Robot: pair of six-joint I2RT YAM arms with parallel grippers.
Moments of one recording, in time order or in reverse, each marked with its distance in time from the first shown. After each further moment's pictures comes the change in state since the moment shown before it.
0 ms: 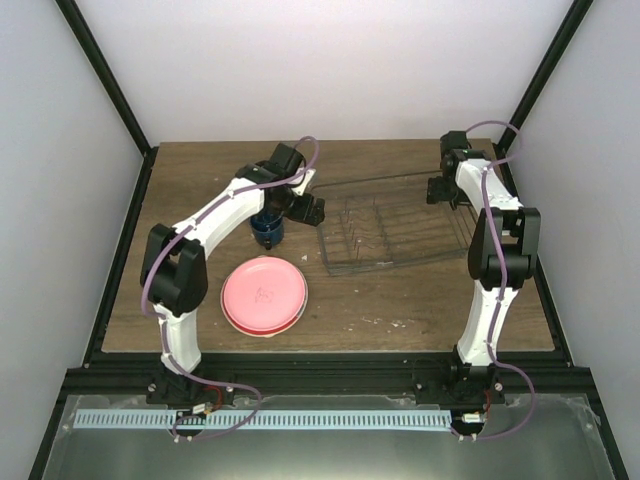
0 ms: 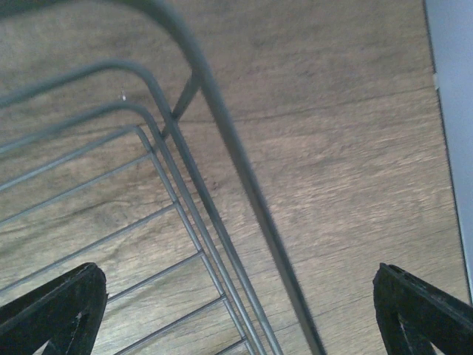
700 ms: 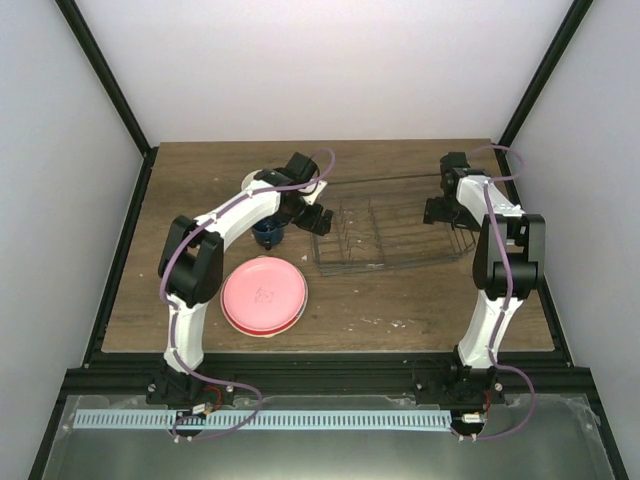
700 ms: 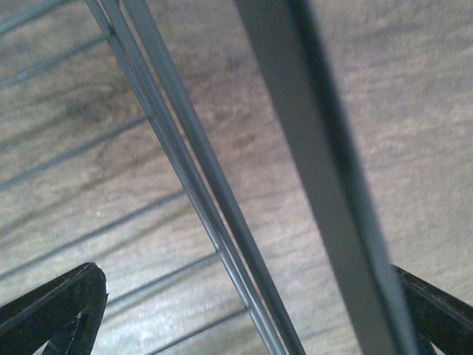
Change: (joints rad) left arm -0.042 0.130 0.047 -0.013 -0.023 0.043; right arm -0.006 -0.086 -0.242 0.054 -0.093 0.083
